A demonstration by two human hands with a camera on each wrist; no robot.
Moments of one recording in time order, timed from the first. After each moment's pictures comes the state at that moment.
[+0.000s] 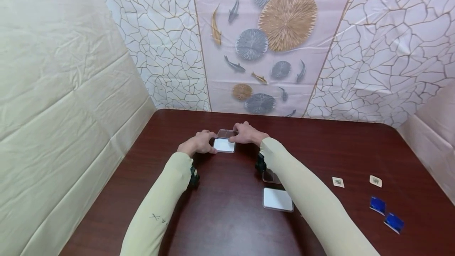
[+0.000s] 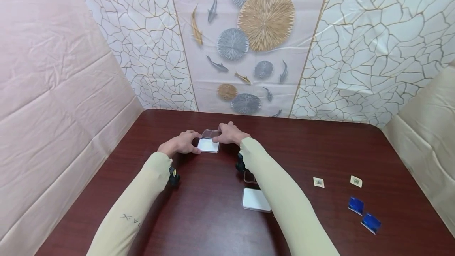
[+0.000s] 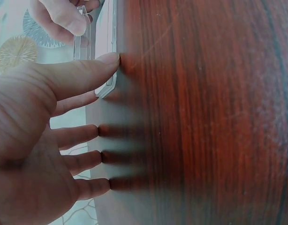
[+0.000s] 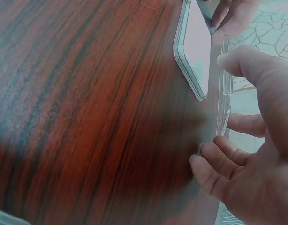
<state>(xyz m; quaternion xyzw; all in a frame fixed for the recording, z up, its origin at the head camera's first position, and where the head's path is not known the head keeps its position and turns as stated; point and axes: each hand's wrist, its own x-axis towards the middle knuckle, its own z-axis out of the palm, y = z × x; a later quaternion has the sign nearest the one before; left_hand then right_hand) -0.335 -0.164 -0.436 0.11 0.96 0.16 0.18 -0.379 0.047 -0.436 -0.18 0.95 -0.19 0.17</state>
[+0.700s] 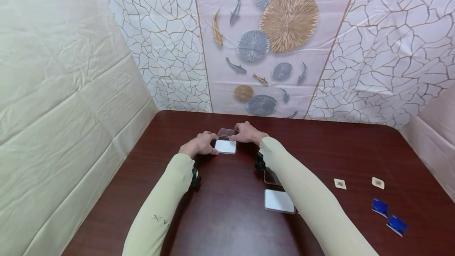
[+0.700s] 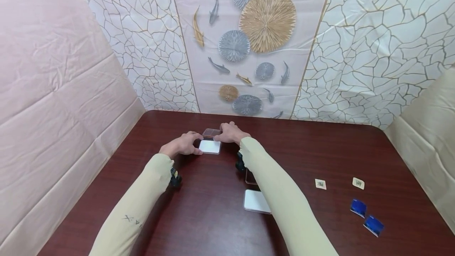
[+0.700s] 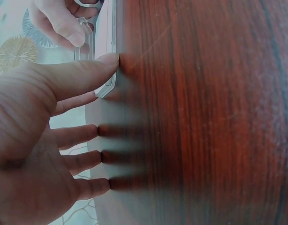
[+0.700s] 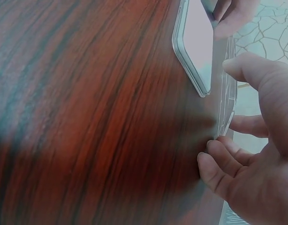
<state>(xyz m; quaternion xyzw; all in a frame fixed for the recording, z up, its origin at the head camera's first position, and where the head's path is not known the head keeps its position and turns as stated) -0.333 -0.163 -0.435 0.10 0.96 0.16 0.18 -0.390 0.043 -0.439 -0.18 0.95 -0.19 0.16</state>
